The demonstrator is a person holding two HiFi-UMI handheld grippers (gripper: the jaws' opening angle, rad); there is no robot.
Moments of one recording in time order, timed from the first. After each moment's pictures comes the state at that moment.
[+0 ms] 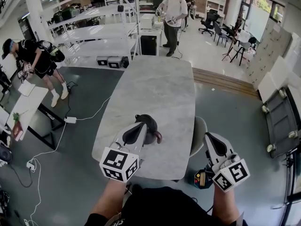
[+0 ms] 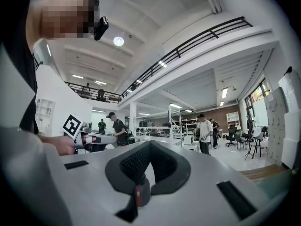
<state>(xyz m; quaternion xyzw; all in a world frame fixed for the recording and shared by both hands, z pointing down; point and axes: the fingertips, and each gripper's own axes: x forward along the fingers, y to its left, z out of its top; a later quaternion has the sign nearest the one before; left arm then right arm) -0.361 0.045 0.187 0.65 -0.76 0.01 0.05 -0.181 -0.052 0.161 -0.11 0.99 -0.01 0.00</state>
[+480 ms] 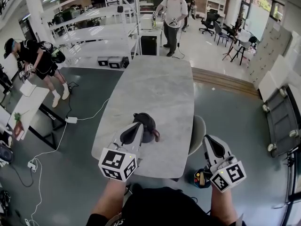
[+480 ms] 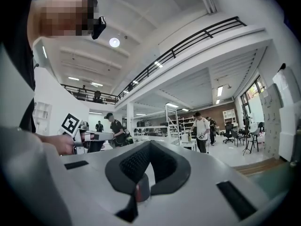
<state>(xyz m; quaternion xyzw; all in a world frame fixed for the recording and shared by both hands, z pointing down) -0.359 0.050 0.192 0.64 -0.77 0.00 0.05 -0.162 -0.059 0.184 -0.13 0.99 -0.03 0.01</state>
